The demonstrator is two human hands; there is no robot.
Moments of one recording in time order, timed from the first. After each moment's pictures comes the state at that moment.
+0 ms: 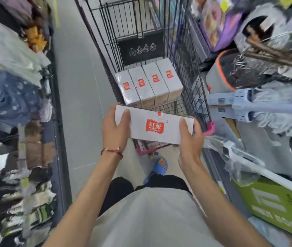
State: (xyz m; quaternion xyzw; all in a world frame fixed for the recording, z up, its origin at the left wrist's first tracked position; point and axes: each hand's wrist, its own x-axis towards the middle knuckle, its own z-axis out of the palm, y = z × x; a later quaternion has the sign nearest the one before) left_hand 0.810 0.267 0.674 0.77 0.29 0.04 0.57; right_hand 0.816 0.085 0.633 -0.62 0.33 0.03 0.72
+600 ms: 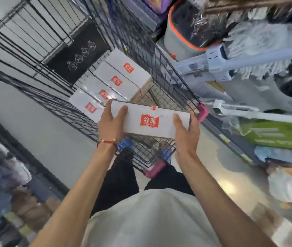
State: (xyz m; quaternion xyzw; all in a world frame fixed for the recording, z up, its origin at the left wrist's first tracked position) left_hand 0.999 0.275 0.601 0.81 0.17 -0.21 0.52; right_hand 0.902 0.116 0.593 -0.54 0.54 -0.10 0.64
